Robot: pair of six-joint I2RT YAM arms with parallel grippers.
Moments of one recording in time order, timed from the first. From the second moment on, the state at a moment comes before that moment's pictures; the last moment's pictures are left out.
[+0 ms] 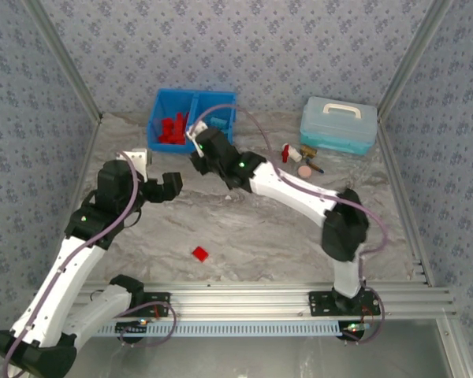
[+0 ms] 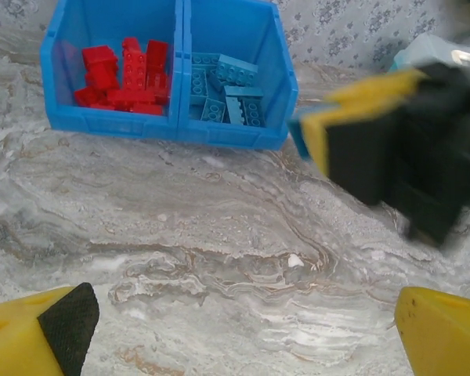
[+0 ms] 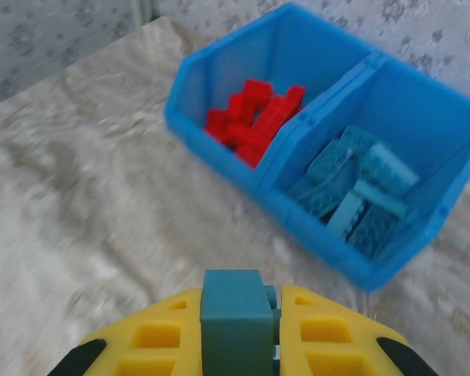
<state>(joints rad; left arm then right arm) -0.39 0.83 0.99 -0.67 -0.02 -0.34 0.88 1.97 1.80 -0.36 0.28 0.03</state>
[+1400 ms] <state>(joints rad) -0.98 1.04 0.62 -0.77 -0.09 -0.78 0.71 1.68 1.68 -0.45 0.17 0.07</state>
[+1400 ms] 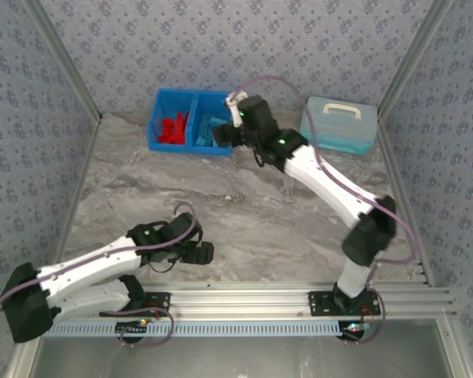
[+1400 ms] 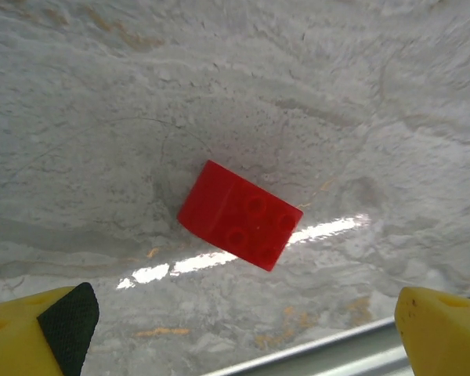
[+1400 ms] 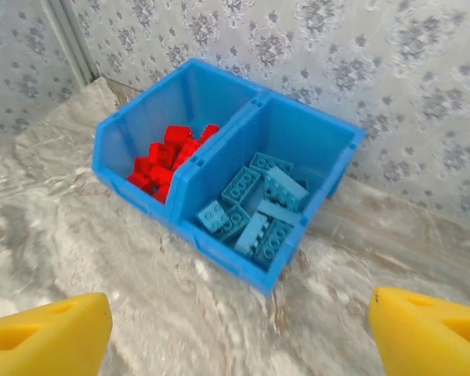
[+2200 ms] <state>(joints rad) -1.06 1.34 0.61 -0.56 -0.21 -0.73 0.70 1.46 1.30 -0.42 0.16 0.14</state>
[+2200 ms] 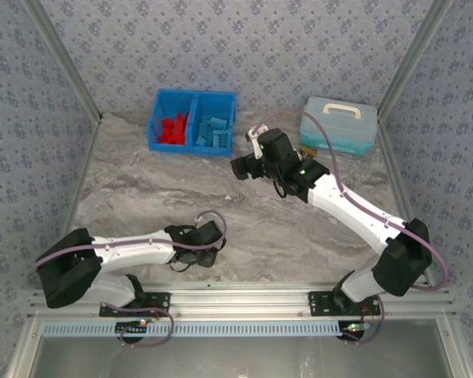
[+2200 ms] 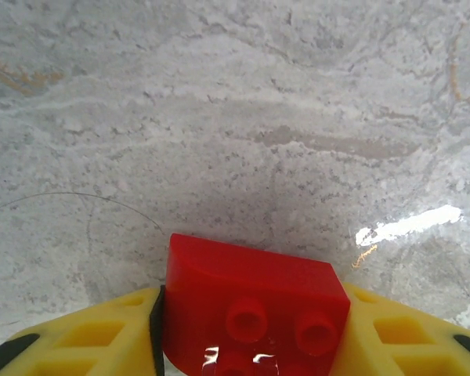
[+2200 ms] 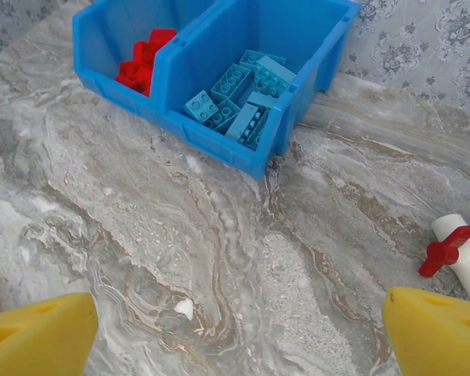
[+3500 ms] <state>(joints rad) -0.15 2.24 2.11 -0.56 -0.06 -0.31 0.72 1.20 1.25 -0.54 0.21 0.26</state>
